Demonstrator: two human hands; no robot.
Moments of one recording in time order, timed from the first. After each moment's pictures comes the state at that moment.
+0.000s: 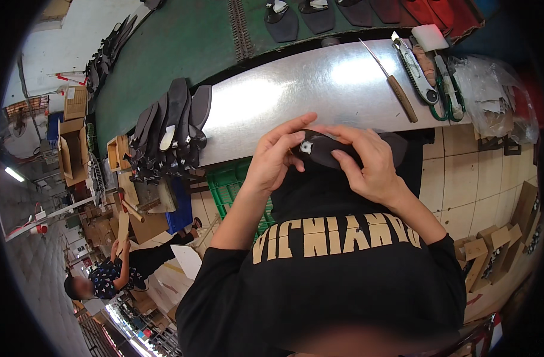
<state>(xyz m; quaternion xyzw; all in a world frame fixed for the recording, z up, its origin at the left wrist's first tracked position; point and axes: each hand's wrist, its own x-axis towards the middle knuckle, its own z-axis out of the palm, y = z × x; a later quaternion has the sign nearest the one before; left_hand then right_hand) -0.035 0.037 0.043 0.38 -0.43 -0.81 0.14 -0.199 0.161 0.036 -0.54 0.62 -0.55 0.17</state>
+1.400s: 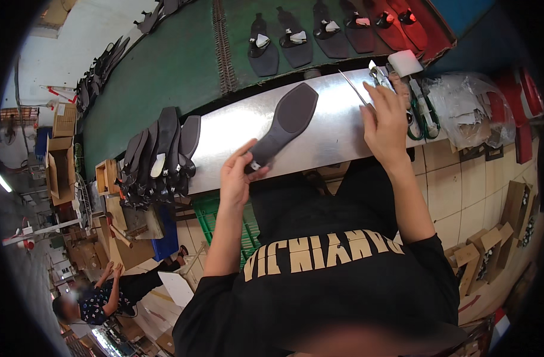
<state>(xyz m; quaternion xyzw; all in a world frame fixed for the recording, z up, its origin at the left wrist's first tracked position) 0.008 0.004 -0.002 0.46 -0.41 -0.73 0.30 -0.290 0.131 0.017 -0.53 0.75 -0.37 -0.12</state>
